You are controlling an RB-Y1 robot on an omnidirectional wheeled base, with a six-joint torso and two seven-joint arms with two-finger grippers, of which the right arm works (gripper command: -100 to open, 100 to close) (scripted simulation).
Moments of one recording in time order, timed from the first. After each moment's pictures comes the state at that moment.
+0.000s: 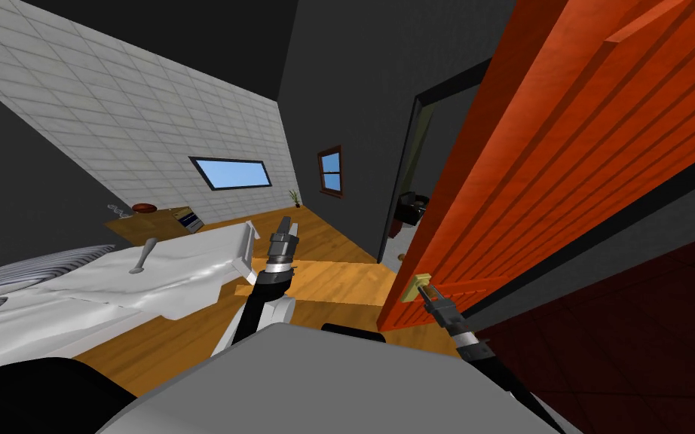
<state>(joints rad) 0.38 -0.82 0.46 -1.42 -0.59 -0.82 -1.62</state>
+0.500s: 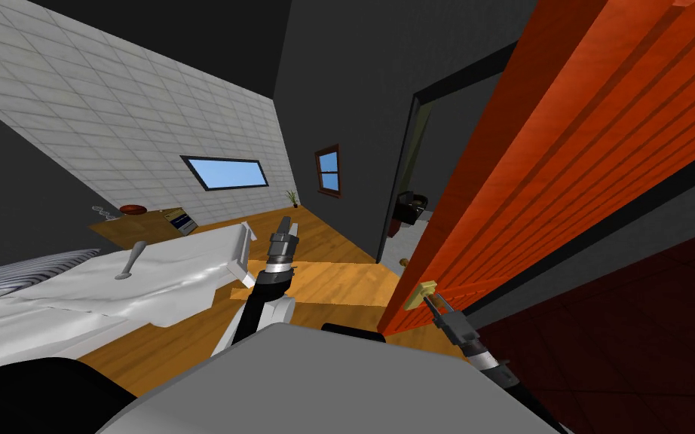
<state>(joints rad) 0.44 -0.87 0.49 -1.40 -0.55 -0.95 -1.66</state>
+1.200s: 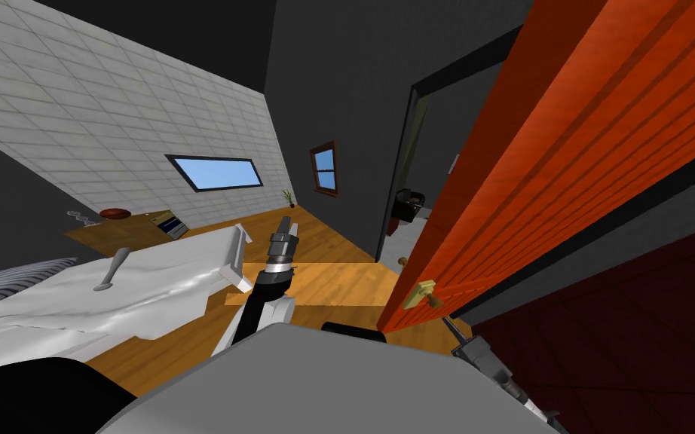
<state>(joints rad) 0.53 -0.96 0.56 -1.35 -0.49 -1.14 -1.73</state>
